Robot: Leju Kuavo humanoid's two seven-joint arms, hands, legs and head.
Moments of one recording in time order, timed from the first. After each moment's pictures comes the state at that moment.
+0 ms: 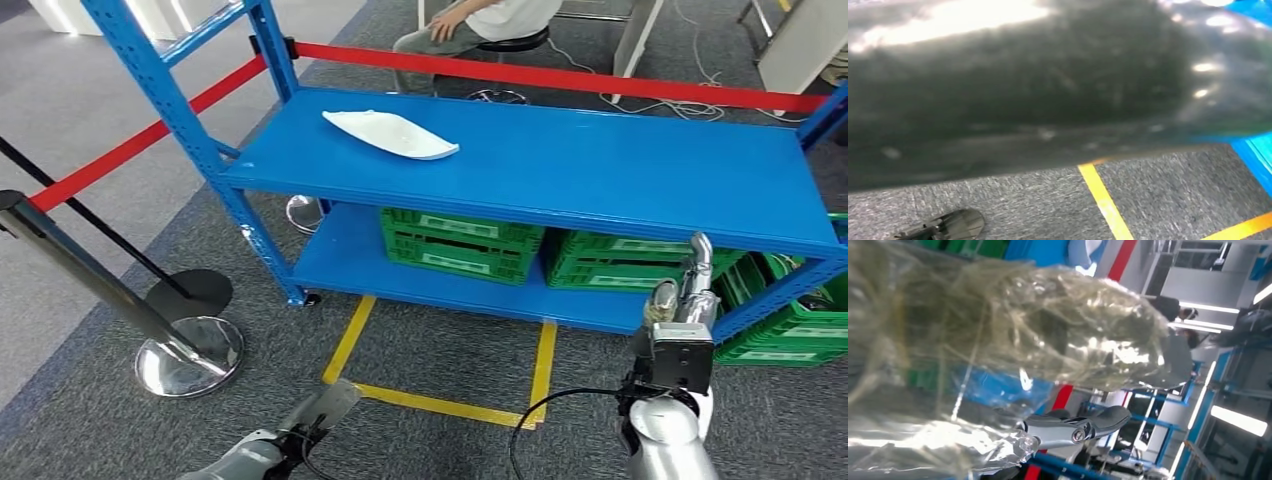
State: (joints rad) left arm -0.21 -0.15 0.34 -0.23 -0.44 -0.11 -0.67; right arm -0.23 0.10 0.20 -1.17 0.27 -0.33 -0.56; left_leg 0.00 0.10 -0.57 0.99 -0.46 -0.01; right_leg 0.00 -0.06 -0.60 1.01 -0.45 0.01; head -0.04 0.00
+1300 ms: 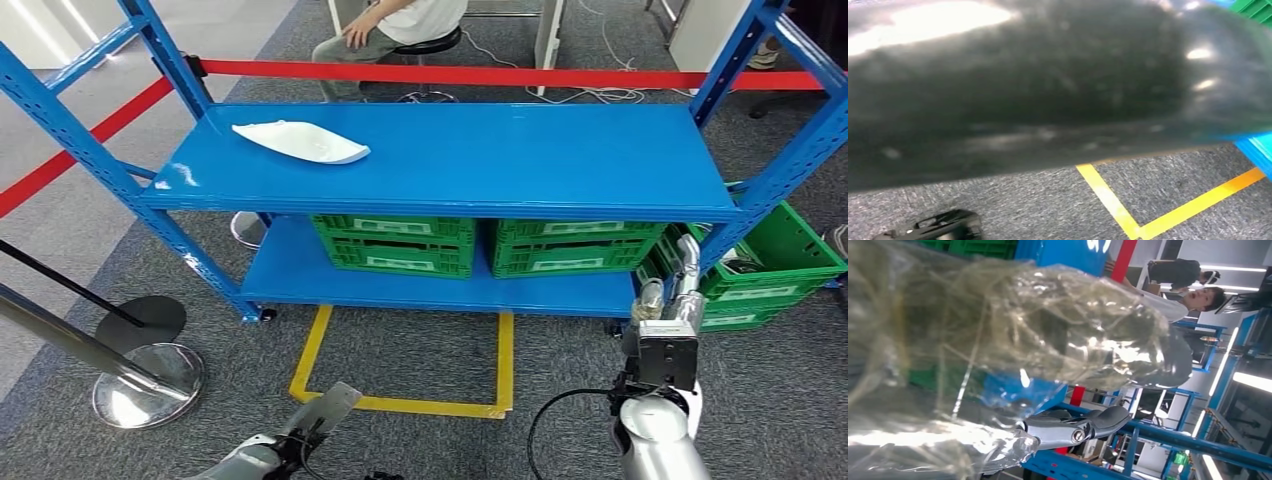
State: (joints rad) left arm -0.20 -0.15 0.34 -0.23 -0.43 -0.11 -0.67; right arm -0.24 0.11 0.20 -1.13 0.28 -0.36 -0.56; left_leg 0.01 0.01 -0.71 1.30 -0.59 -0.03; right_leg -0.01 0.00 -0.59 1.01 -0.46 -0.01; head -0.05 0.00
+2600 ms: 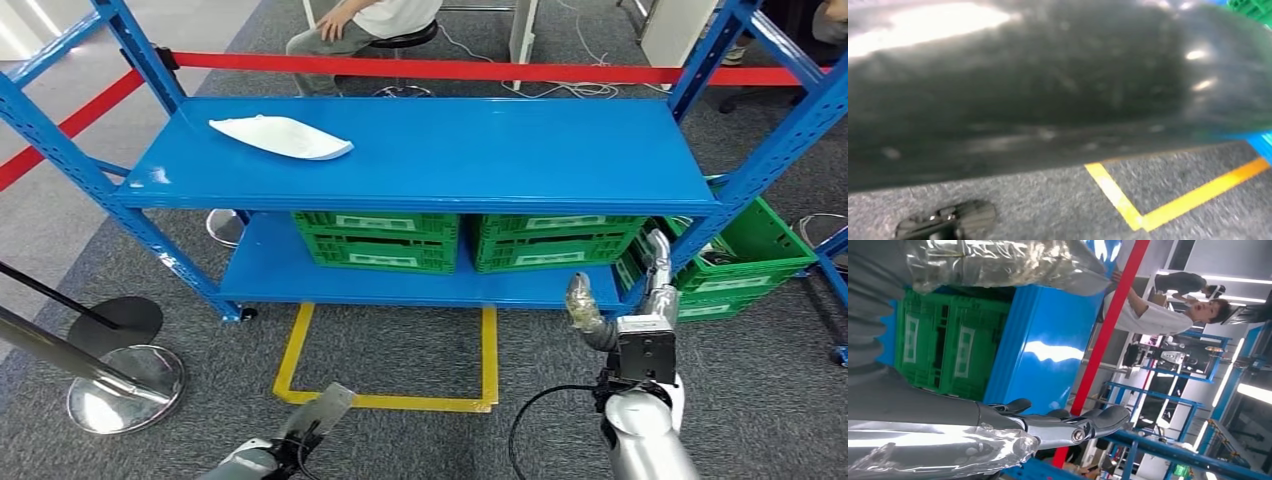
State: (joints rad) left arm -0.20 -0.16 0.35 -0.23 -0.41 -0.11 -0.67; right arm -0.25 0.12 0.24 -1.12 0.28 -0.33 -0.55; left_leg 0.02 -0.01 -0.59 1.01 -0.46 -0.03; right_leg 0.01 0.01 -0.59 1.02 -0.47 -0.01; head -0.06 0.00
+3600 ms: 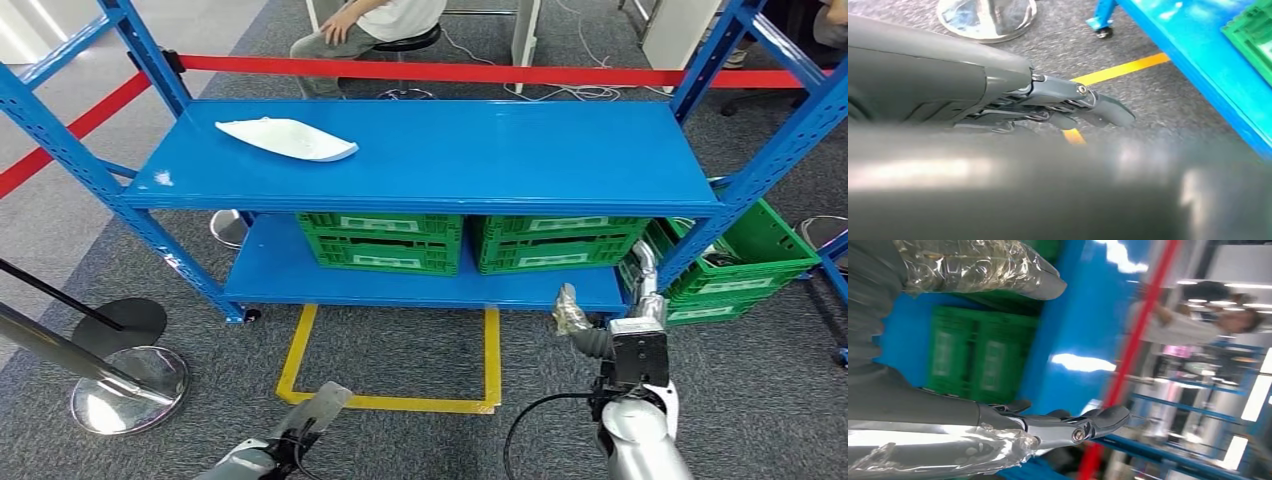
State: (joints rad) left arm -0.19 -0.15 0.36 -0.23 -0.38 -0.09 -0.64; right arm -0.22 0.11 0.23 -1.07 0.26 -0.30 -0.51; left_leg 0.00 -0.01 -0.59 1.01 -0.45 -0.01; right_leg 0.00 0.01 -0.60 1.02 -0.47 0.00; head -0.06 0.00
